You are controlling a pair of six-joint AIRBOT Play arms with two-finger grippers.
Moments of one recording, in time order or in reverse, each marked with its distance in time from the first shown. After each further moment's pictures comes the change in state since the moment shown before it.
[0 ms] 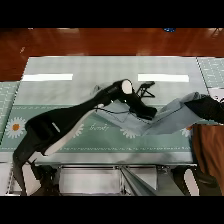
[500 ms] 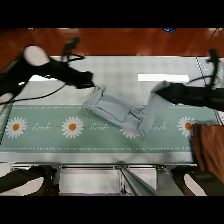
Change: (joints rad) left arm 0.522 0.695 -0.524 0.239 0.004 0.009; right arm 0.421 -0.323 0.064 0.139 -0.305 0.010
